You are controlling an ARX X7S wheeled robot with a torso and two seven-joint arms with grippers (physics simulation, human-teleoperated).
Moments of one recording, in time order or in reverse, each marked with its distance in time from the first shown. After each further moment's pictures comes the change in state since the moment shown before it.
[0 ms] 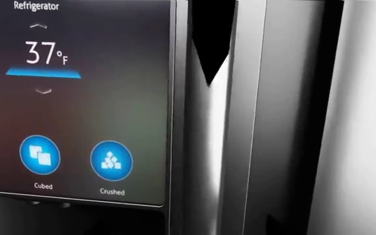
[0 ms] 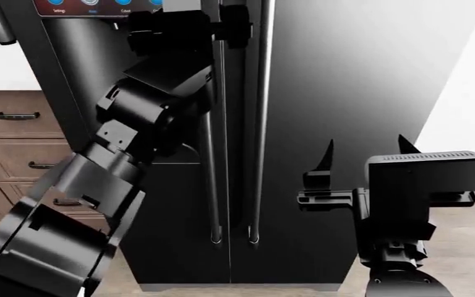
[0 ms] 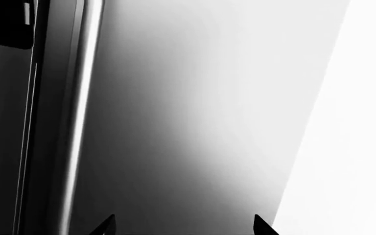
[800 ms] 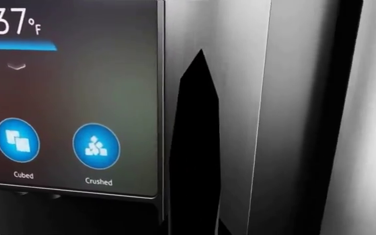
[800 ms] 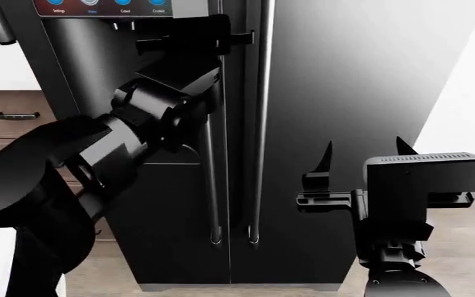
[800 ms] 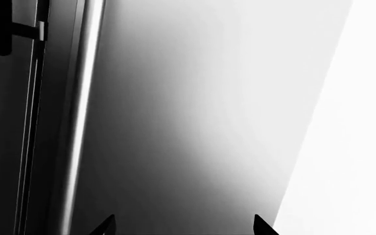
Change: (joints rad) left arm -0.193 0.020 0.793 -0.304 -0.715 0.403 -0.026; right arm -0.007 0.011 0.009 0.005 0.044 -0.006 0.027
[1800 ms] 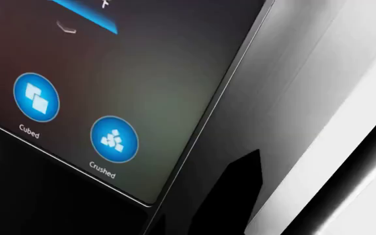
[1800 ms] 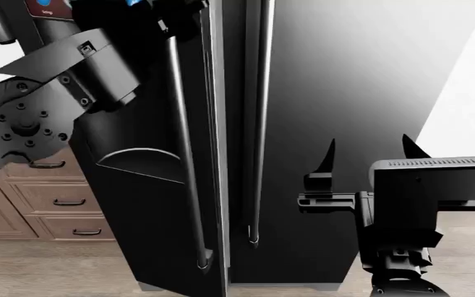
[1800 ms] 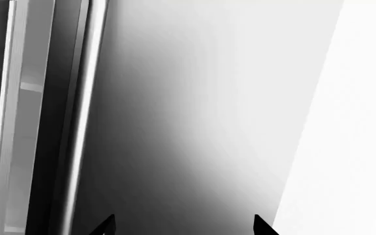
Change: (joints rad) left arm -0.105 -0.540 -0.064 0.830 -0.505 0.060 -0.119; right arm -0.003 0.000 -0.027 -0.054 -0.025 0.012 0.009
